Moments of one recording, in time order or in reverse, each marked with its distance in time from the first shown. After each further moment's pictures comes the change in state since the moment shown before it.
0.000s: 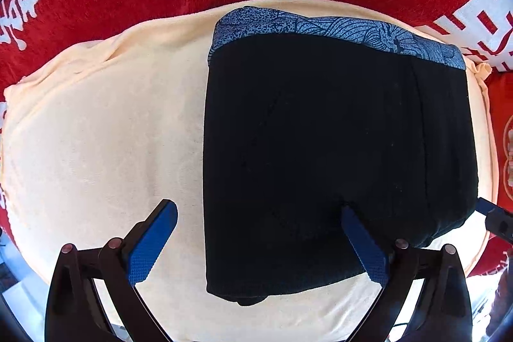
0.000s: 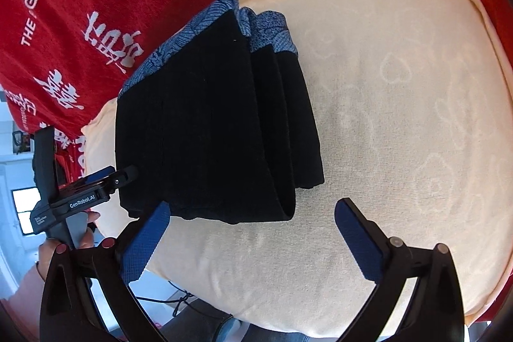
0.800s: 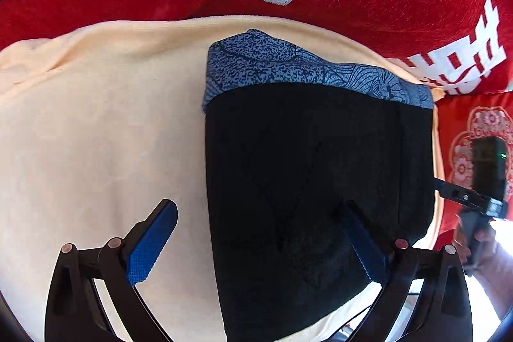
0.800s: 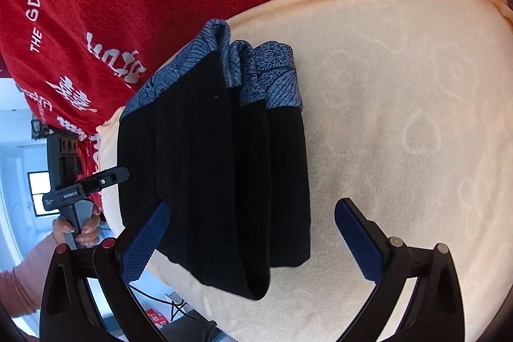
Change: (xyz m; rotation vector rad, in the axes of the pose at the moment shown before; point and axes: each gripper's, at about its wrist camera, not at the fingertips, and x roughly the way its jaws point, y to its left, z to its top) left arm 0.032 0.072 0.044 0.016 0.006 -0.376; right arm 0.025 -0.035 0.054 -0.087 0.036 0.139
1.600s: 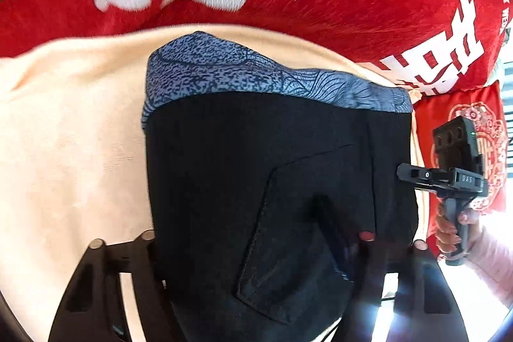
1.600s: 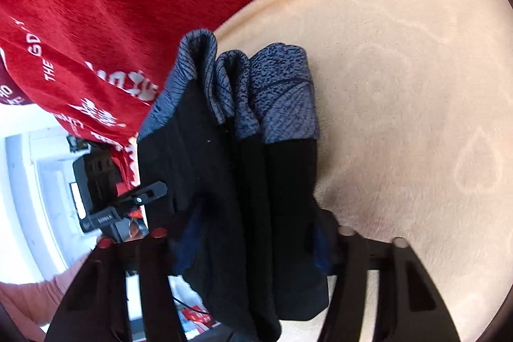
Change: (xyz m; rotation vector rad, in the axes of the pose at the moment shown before) left arm 0.002 -0.033 -0.011 0.044 -0.088 -0.065; right arm 0.011 -0.019 0.012 0.111 -0.003 0.206
